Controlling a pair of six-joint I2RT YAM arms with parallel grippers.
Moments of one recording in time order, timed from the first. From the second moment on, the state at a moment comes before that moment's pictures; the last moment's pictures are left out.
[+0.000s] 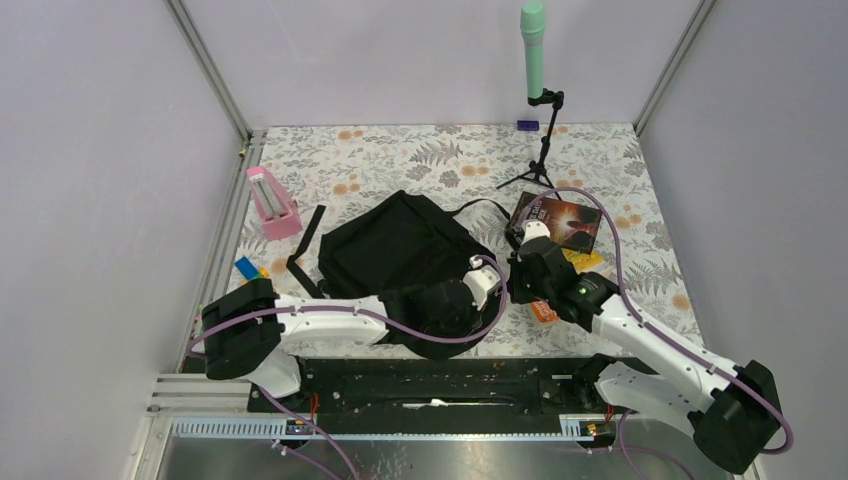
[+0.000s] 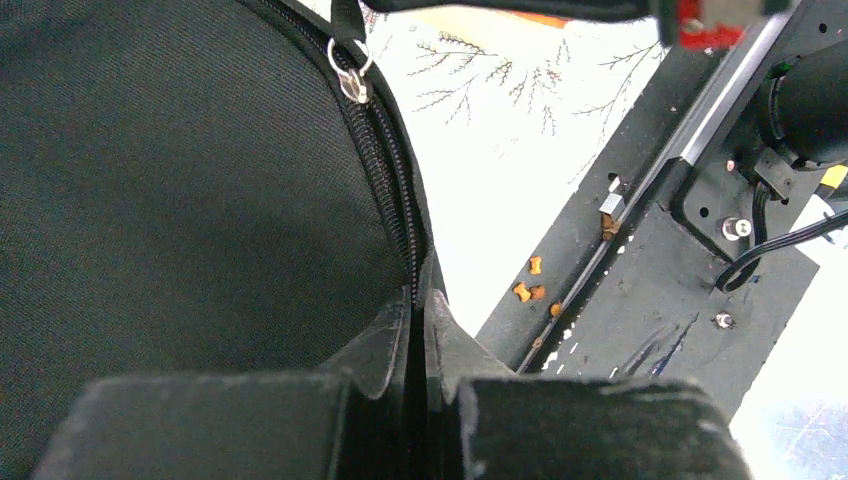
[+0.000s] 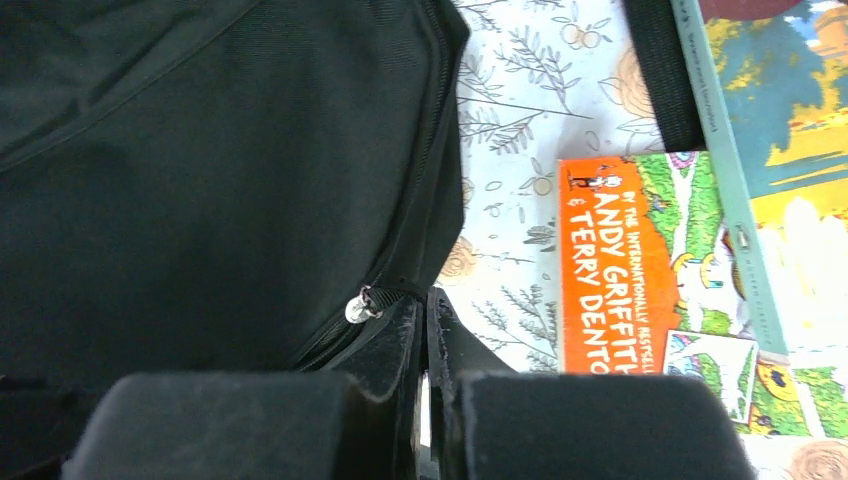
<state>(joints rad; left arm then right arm) -1.24 1.53 0.86 0.01 -0.09 -0.36 0.68 0.94 0.64 -0.50 0.13 0.45</state>
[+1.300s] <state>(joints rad) -1.38 1.16 0.69 -0.18 -0.29 -0.40 0.55 1.31 0.86 -0.37 -0.04 0.31</state>
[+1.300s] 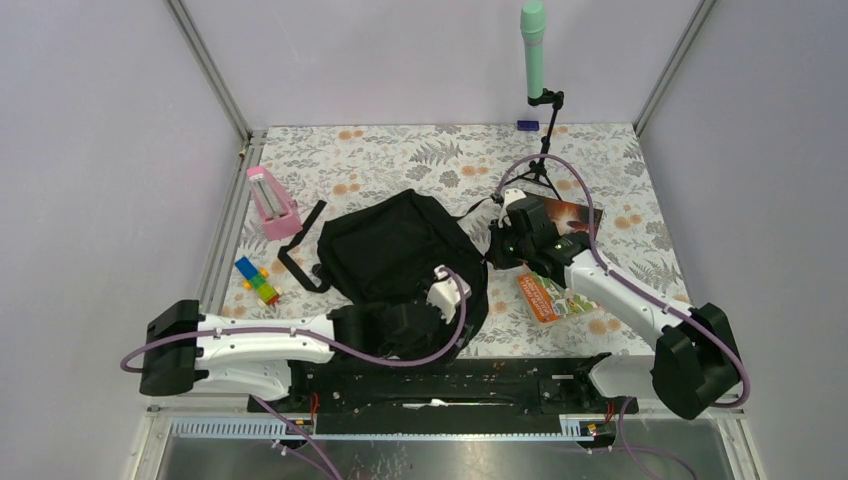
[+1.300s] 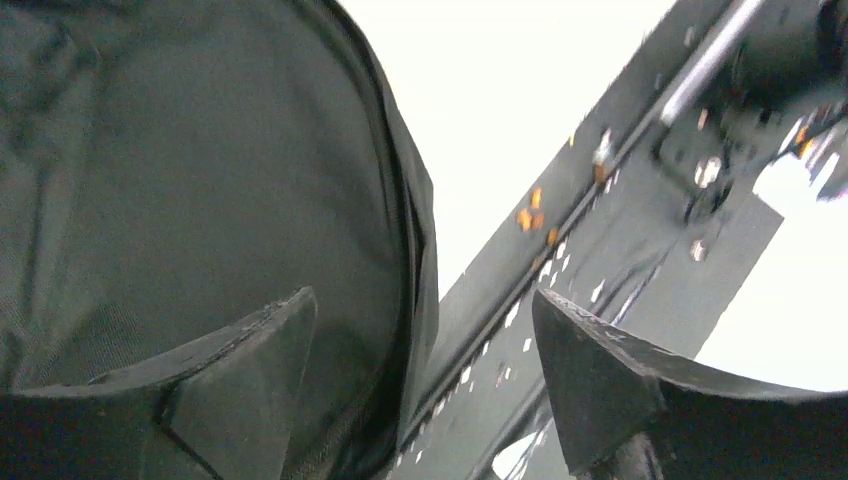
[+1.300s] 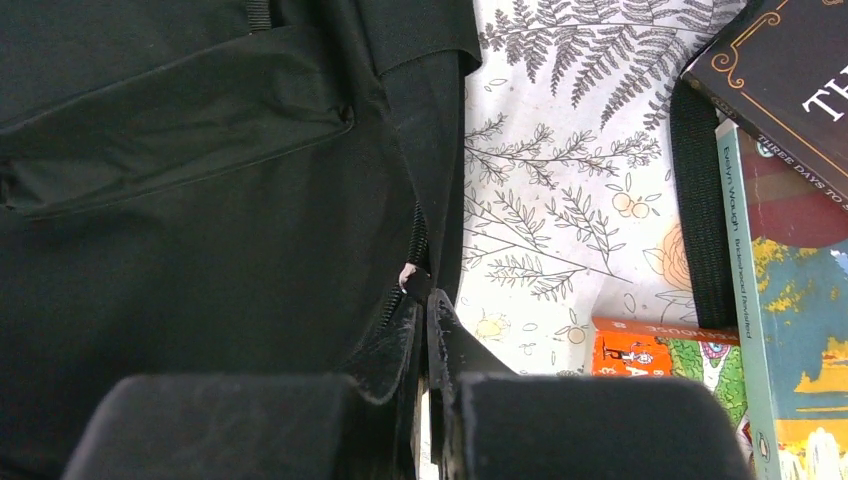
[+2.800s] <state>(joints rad) -1.44 1.46 0.81 -0.07 -0.65 -0.51 0.56 1.66 1.09 -0.36 -0.02 0.27</state>
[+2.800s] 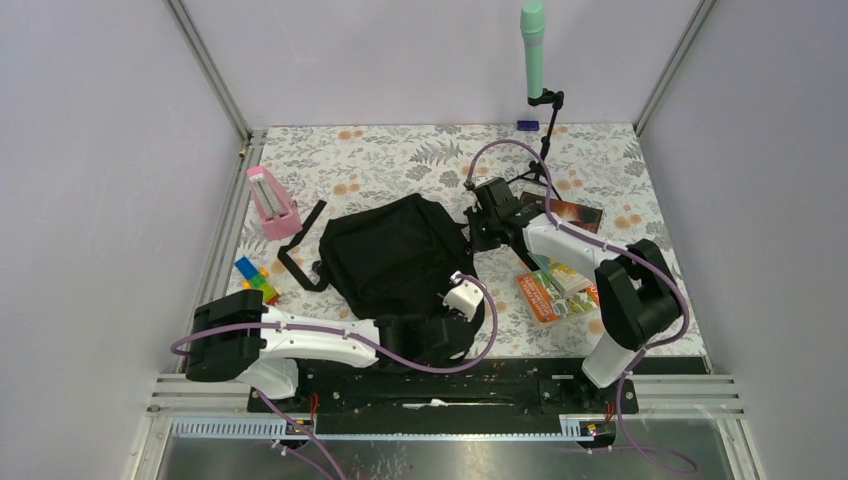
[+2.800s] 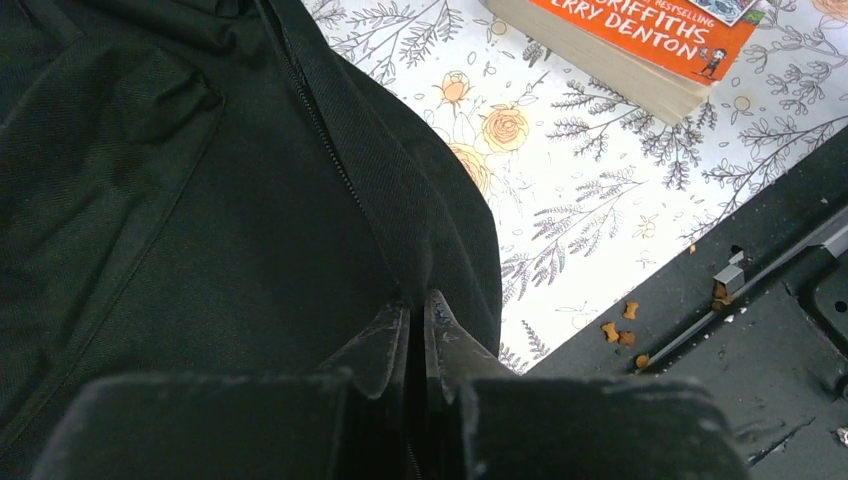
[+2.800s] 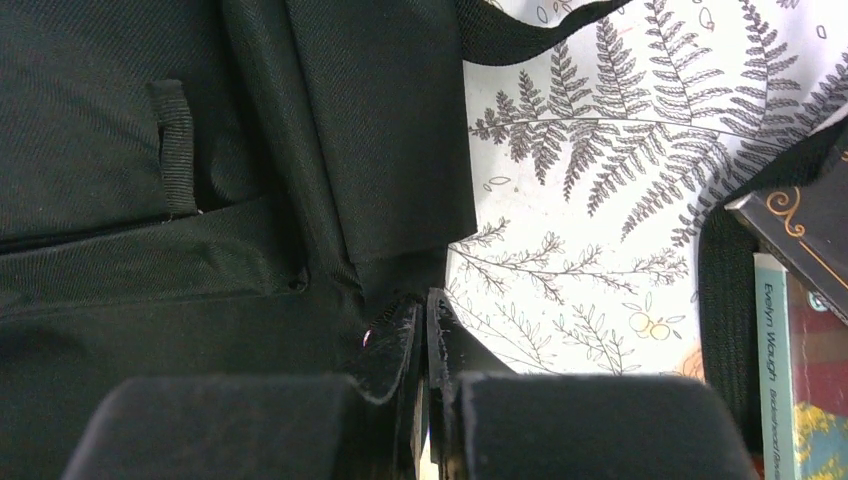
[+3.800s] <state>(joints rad) -1.31 1.53 1.04 -0.07 -0.55 -0.51 0.54 1.32 1.12 -0.42 0.09 0.26</state>
